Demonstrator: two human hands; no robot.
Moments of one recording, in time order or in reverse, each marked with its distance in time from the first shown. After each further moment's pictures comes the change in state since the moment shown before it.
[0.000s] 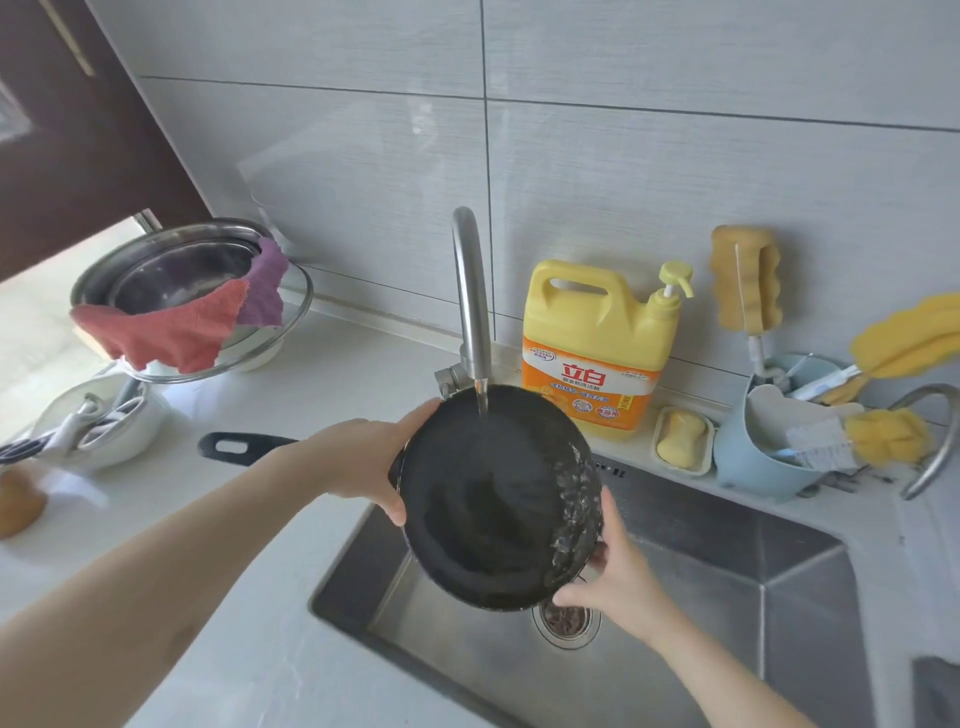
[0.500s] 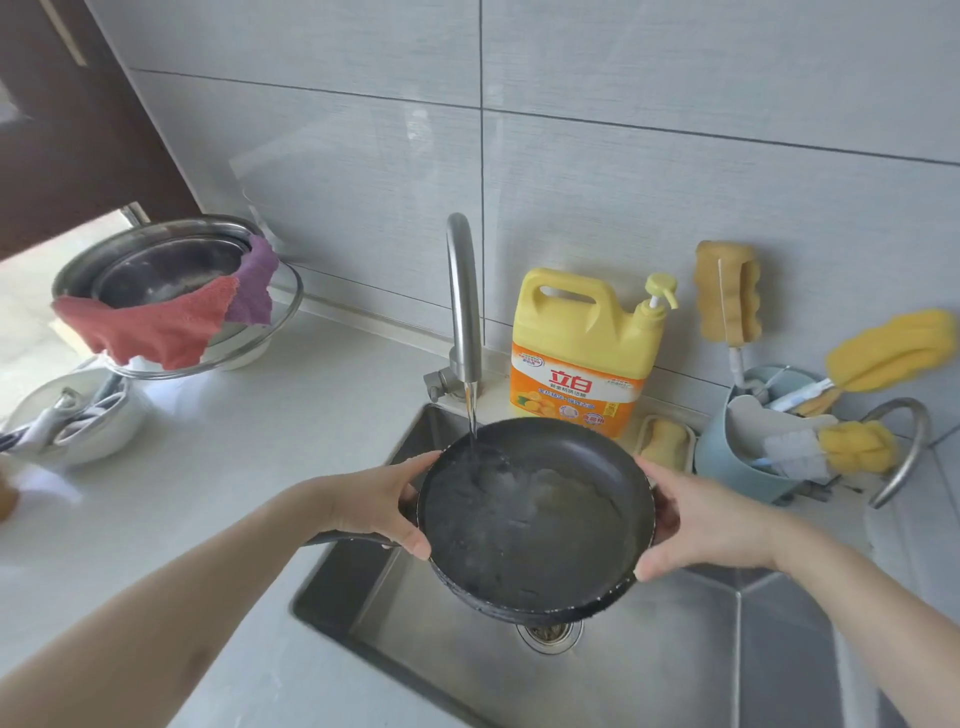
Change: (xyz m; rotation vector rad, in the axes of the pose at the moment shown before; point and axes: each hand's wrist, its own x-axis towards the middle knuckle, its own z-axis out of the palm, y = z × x) left_hand 0.006 0.000 0.046 -0.740 -0.260 0.097; right_hand -0.024 -0.104 -0.109 -0.352 -0.311 -0.049
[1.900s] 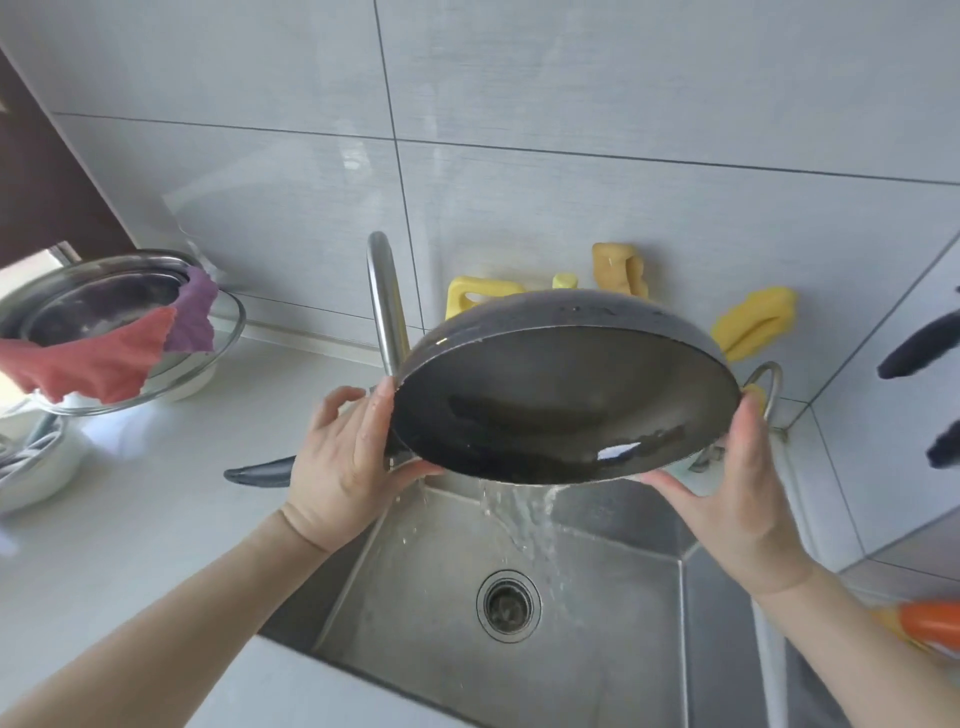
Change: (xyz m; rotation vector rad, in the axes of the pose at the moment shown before) left_hand -0.012 0.079 0.049 0.950 1.378 0.935; right_hand -0.077 0.016 0.010 -0.507 1.239 -0.477
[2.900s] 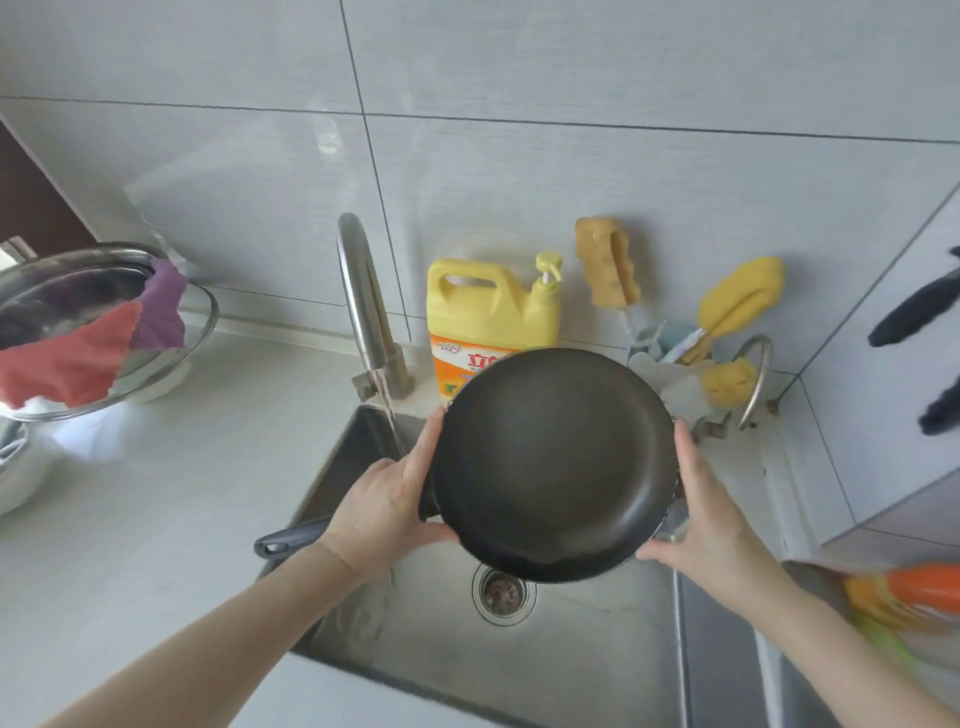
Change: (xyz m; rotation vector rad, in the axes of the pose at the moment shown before) left_hand -0.044 0.031 0.036 -0.273 -0.696 -0.290; right_hand -0.063 0.030 0.008 0.144 -0.590 0.483
